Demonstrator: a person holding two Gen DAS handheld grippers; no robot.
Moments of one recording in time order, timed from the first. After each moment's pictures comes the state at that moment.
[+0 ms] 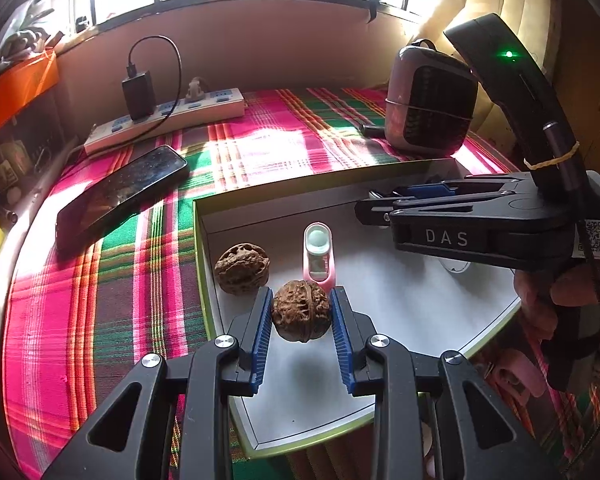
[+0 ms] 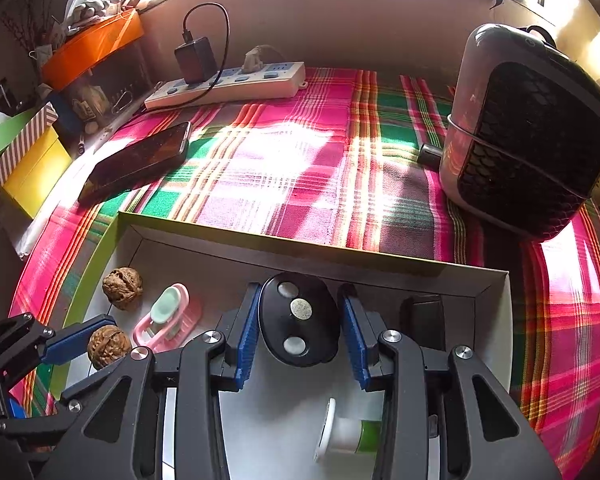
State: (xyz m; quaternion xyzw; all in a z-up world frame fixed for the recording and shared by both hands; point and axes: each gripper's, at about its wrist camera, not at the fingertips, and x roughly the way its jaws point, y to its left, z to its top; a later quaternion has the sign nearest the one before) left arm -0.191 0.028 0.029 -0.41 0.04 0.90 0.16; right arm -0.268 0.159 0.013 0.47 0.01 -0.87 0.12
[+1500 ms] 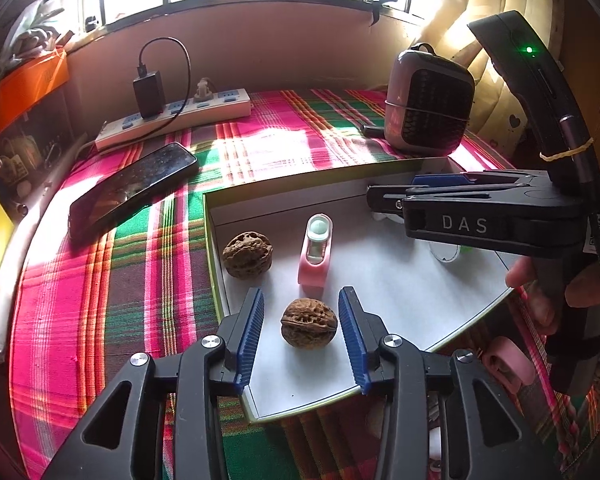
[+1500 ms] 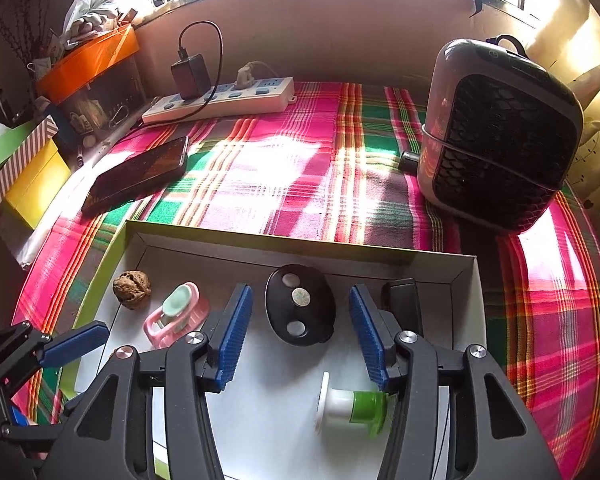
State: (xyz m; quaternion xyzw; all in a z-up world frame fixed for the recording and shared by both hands) left arm -0.174 0.023 0.037 -0.41 0.04 0.90 0.14; right arm -0.246 0.163 0.029 0.45 0.00 -0.89 0.10
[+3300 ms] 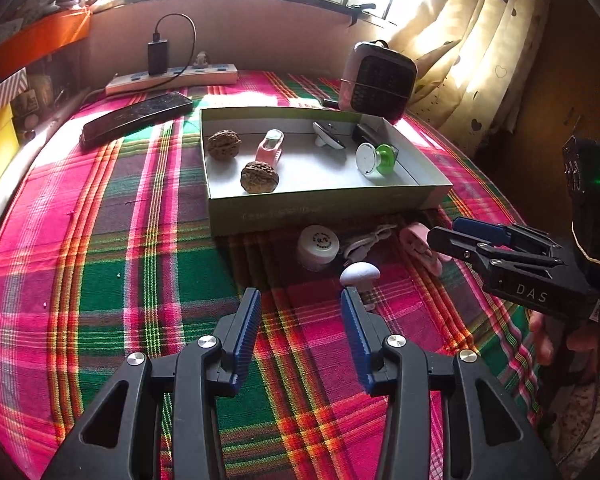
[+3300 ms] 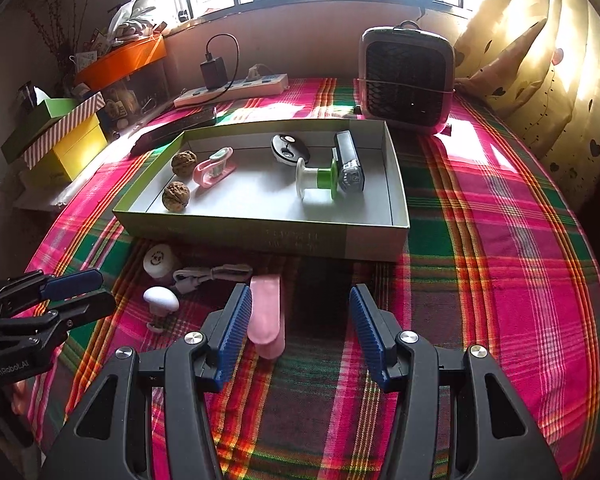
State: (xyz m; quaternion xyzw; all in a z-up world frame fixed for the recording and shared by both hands) left arm -0.062 0.004 0.028 -0.42 -0.03 0.88 0.19; right arm -0.082 0.199 0.017 0.42 -0.01 -0.90 0.09
